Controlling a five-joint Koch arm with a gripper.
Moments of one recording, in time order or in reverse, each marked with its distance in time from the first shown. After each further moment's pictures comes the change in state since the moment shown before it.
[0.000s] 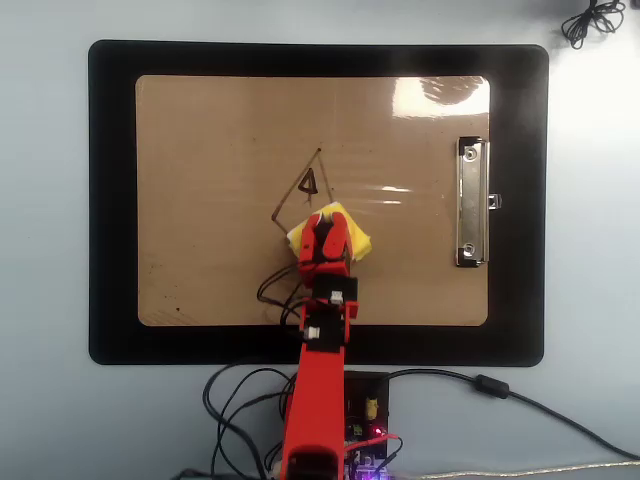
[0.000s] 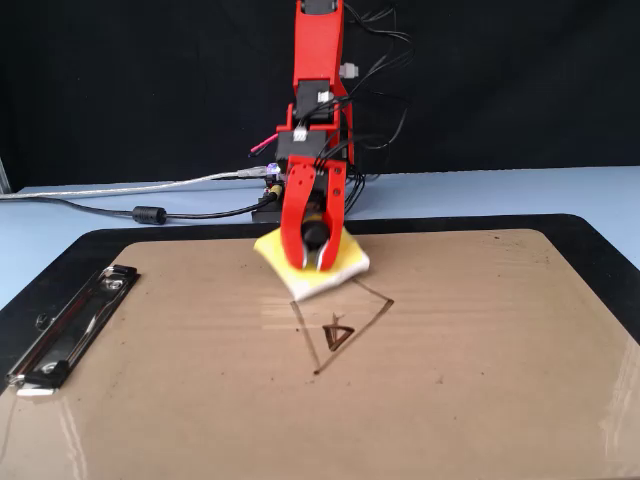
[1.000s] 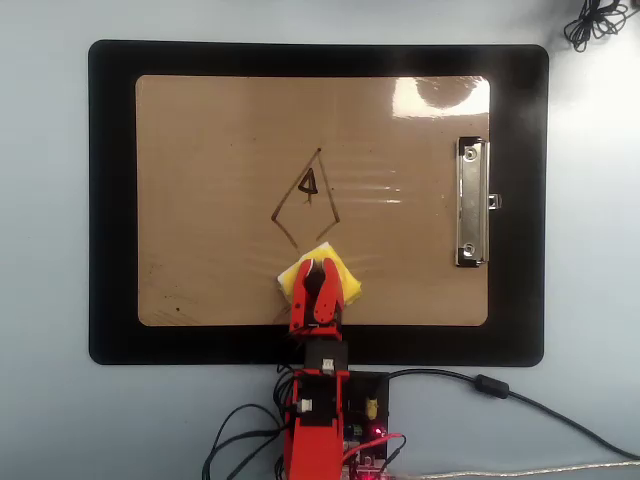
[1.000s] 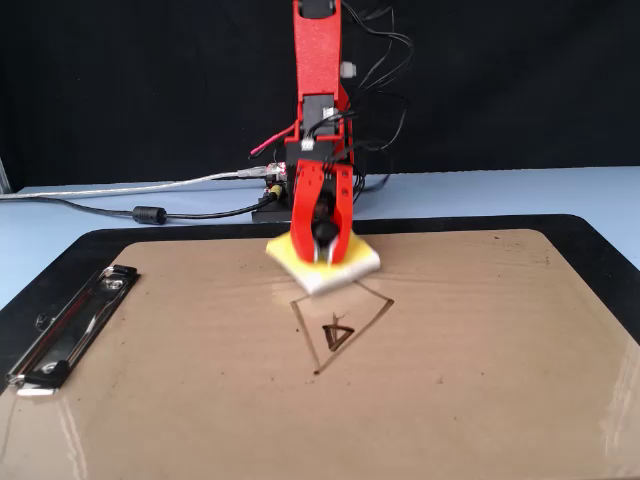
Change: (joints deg) arm -5.0 26.0 32.8 -14.0 -1.0
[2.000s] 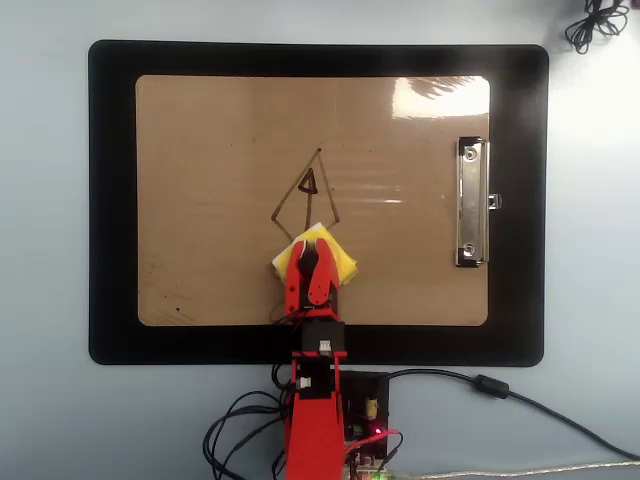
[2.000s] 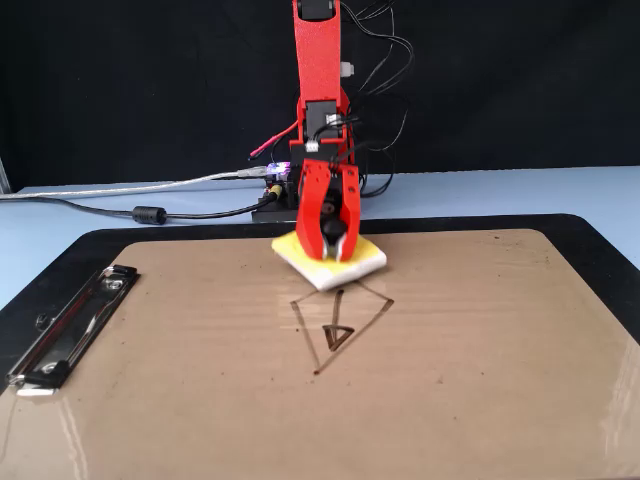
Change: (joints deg) arm -4.0 -8.6 -4.9 -15.4 -0.2
